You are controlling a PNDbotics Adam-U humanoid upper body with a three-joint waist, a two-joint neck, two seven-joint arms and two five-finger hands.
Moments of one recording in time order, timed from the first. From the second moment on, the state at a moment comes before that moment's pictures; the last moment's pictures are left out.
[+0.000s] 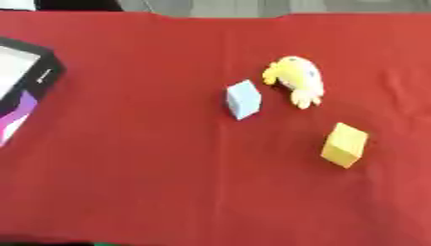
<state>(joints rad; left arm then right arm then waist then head) -0.29 0.49 0.13 -1.67 0.38 -0.12 0.41 0.05 -0.73 -0.08 -1.98 -0.33 0.04 -0.59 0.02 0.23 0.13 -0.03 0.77</state>
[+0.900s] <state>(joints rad) -0.30 0.50 0.13 -1.67 0.37 -0.11 0.40 0.11 -0.80 -0.05 -1.98 -0.29 0.09 -0.55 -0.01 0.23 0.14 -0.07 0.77</state>
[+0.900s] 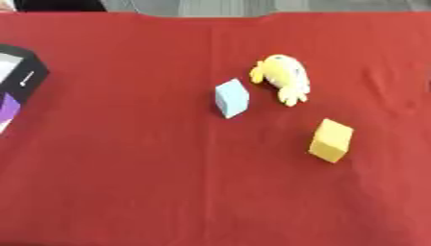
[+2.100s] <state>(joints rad) -0.27 0.54 0.12 -1.66 0.36 -0.10 0.39 0.11 -1.17 0.23 -1.99 -0.13 0.29 -0.23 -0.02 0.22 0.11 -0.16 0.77</state>
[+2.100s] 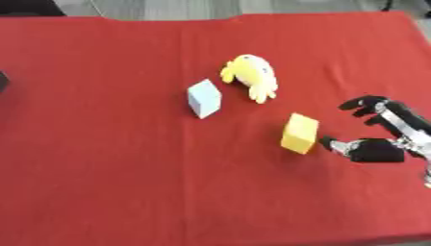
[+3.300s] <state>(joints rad) -0.27 0.54 0.11 -1.66 0.36 -0.09 0.38 0.04 -1.19 0.22 -1.99 -0.18 0.19 0.01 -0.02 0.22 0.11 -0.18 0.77</state>
